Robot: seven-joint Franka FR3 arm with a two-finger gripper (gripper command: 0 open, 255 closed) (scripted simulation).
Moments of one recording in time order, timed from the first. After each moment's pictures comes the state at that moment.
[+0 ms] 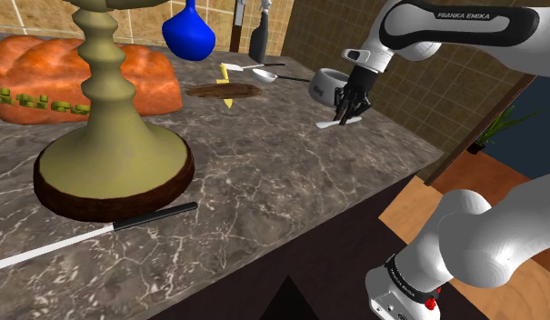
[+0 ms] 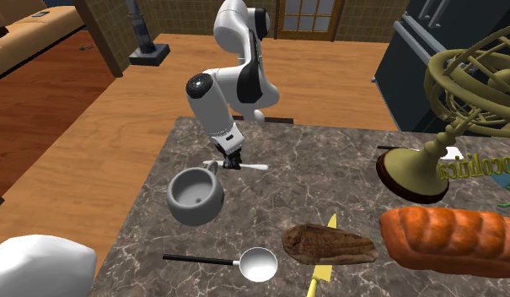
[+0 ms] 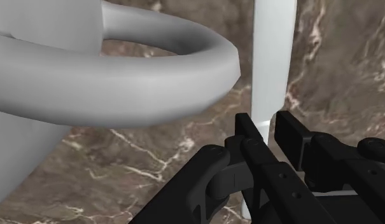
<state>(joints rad) 0.37 -0.37 -0.47 -2.17 0.03 1.75 -1.54</state>
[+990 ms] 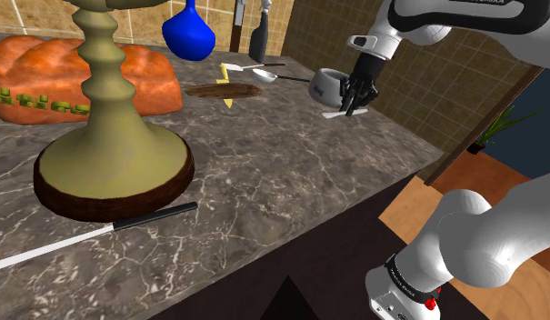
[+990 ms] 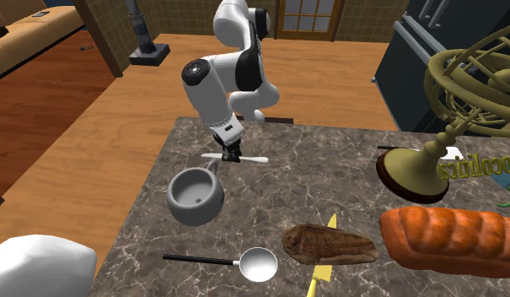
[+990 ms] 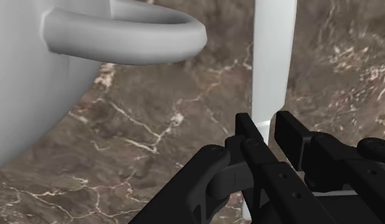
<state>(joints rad) 0.38 -0.37 -0.46 -2.08 0.03 1.64 -1.53</state>
